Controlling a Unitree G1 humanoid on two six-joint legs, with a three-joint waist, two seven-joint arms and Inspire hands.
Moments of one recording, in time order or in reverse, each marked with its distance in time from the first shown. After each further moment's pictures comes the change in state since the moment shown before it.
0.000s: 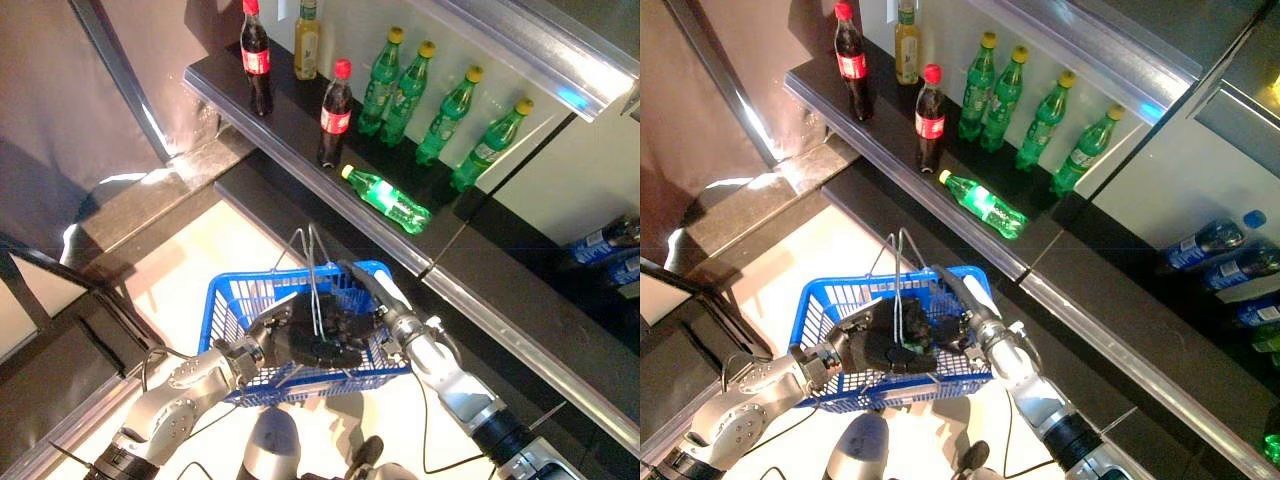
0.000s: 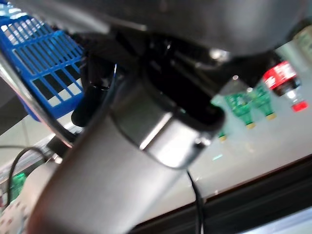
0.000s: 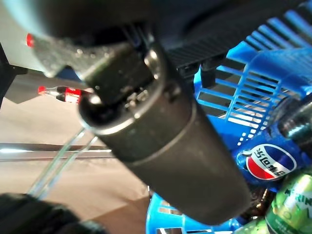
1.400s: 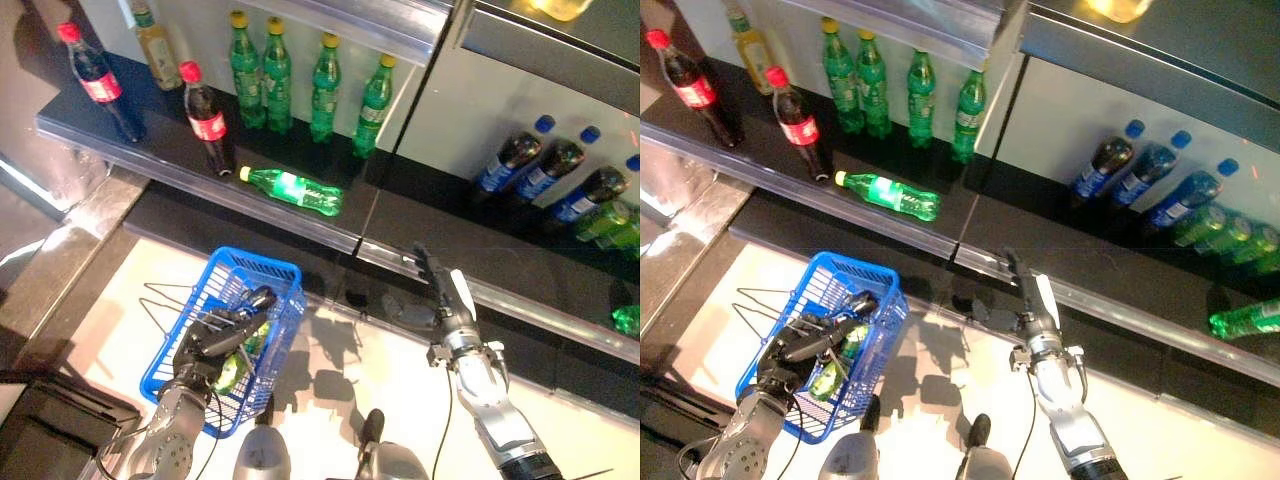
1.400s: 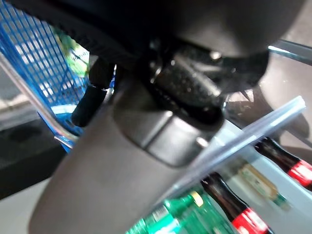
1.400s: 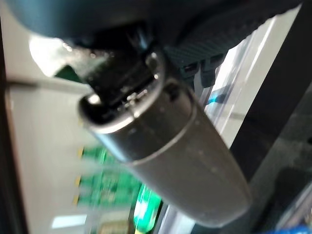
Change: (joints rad) left arm 0.140 -0.266 0.282 0.354 0.097 -0.237 0.514; right arm 0.270 0.059 -0.372 -0.036 0.032 -0.202 -0.147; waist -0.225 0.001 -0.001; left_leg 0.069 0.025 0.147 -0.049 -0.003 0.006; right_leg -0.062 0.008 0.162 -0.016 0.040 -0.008
